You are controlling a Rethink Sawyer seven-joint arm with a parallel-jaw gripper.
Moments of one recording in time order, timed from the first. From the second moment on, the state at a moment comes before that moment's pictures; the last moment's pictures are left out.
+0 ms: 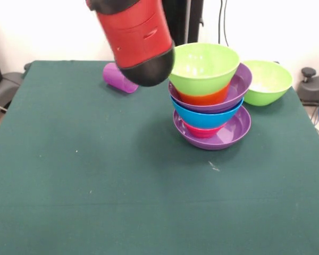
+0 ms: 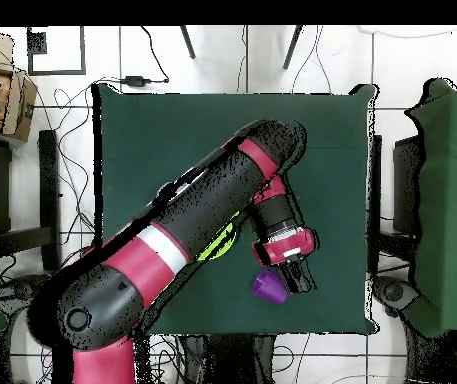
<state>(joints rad) 0.08 0.28 -1.25 0.85 -0.09 2.03 3.45</state>
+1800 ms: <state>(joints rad) -0.01 0.43 -1.15 0.63 -0.02 2.03 3.45</state>
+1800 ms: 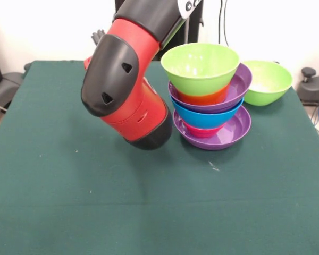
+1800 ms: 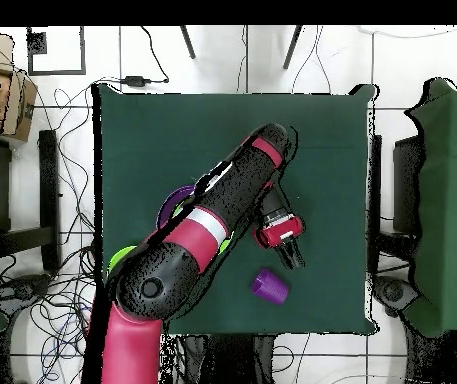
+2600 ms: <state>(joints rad) 0.00 0.41 -1.15 0.63 -0.03 2.03 3.45</state>
